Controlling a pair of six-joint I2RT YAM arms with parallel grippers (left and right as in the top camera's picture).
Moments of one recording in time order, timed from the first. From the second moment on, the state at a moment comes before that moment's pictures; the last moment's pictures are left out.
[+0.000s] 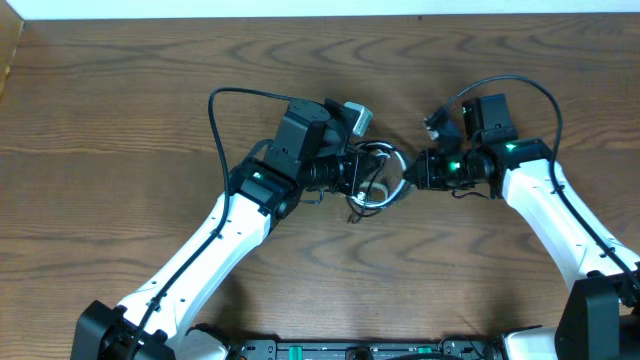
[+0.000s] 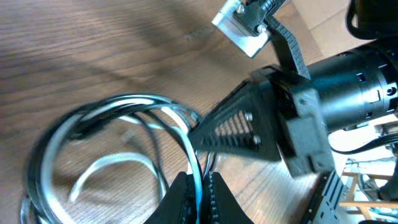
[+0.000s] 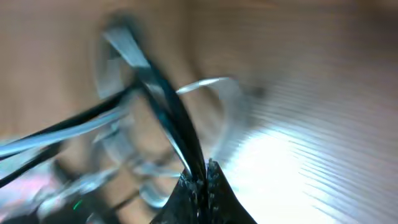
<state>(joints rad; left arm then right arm) -0.53 1.44 1.05 -0.33 0.51 -0.33 0.19 1.57 1.05 -0.67 -0.54 0.28</state>
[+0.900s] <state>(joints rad) -0.30 1.44 1.05 -0.68 0.22 -0.30 -0.12 1.57 1.07 -0.70 -0.50 0.30</state>
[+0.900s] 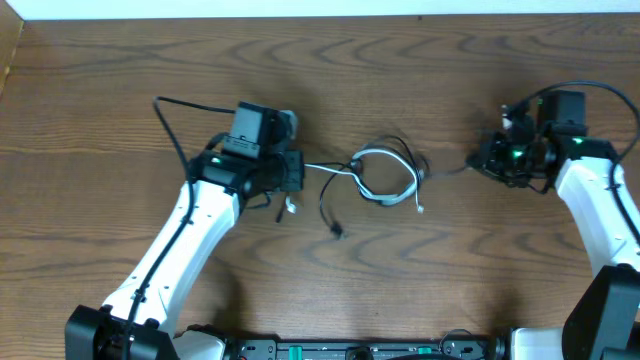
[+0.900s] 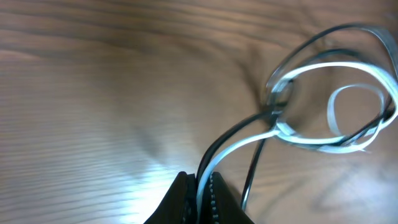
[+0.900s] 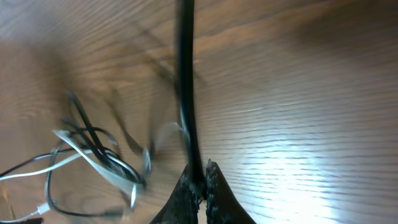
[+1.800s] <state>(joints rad) -0.53 1.48 1.06 -0.52 0.29 -0.29 -0.02 1.57 1.07 -0.75 -0.65 0.22</state>
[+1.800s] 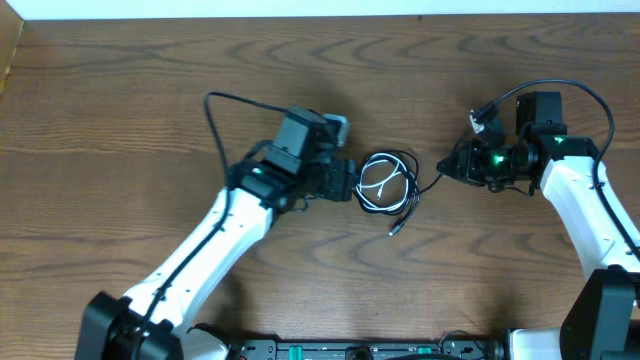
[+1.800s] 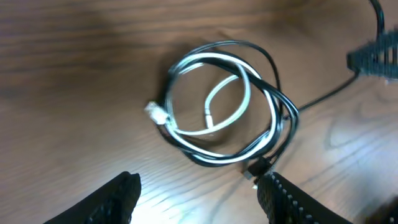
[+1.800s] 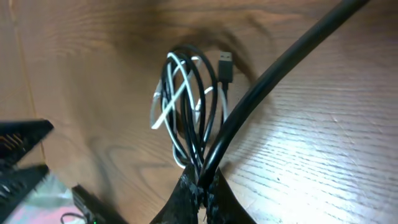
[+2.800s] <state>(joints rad) -0.61 1.86 1.06 -0.29 0.27 -0.67 -0.02 1.57 1.07 -0.79 -0.47 0.32</state>
